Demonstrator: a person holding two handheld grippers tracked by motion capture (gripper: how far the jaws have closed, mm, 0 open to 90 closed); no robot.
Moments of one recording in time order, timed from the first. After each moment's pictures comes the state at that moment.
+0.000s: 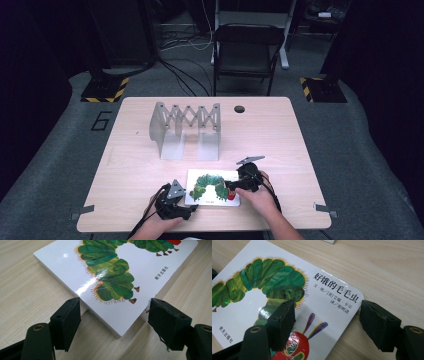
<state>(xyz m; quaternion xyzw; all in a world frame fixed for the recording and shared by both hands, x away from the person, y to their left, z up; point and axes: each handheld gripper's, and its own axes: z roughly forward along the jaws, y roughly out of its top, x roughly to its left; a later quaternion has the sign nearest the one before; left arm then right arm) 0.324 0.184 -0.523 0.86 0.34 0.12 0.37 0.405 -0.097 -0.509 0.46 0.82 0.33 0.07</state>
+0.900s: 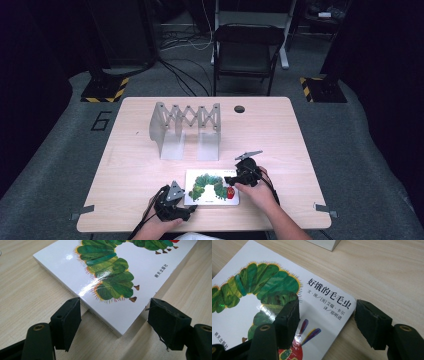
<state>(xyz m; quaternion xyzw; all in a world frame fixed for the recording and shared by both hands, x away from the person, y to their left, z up) 0.321 0.187 -0.525 0.86 0.33 0.13 0.37 0.421 -0.094 -0.504 0.45 0.83 0.32 0.06</state>
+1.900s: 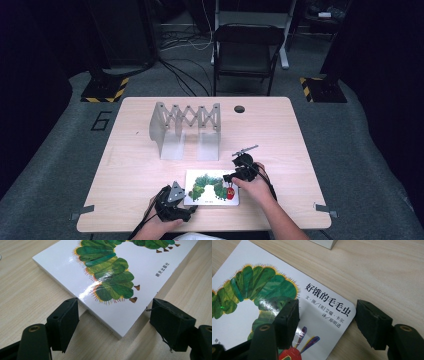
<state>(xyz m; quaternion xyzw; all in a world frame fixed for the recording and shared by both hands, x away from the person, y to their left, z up) 0.322 0.187 -0.526 0.86 0.32 0.14 0.37 0.433 -0.087 -0.499 0.47 0.83 0.29 0.03</state>
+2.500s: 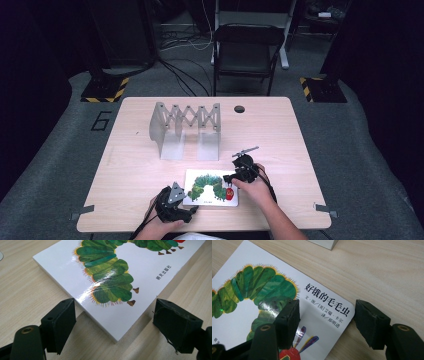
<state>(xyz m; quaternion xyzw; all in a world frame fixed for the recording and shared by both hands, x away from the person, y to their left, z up) 0.318 0.183 -0.529 0.86 0.33 0.15 0.37 0.427 -0.085 -0.498 0.47 0.83 0.29 0.05</state>
